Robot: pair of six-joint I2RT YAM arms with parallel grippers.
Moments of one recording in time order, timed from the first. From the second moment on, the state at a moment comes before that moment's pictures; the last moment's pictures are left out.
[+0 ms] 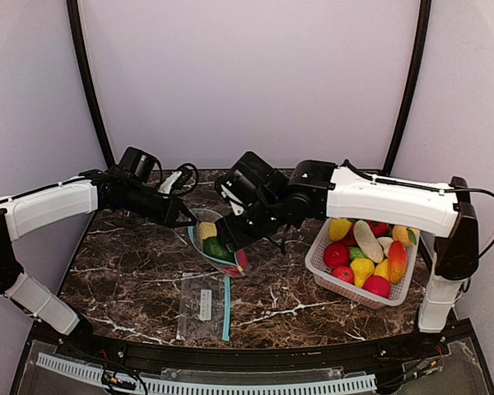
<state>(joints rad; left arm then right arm) -0.49 1.45 1.10 -0.52 0.53 -0.15 1.17 1.87 1.78 -0.82 0.19 0.41</state>
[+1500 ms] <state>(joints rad) -0.50 1.04 0.73 -0.32 0.44 -0.56 1.06 1.83 1.62 -0.60 -0.02 0.52</state>
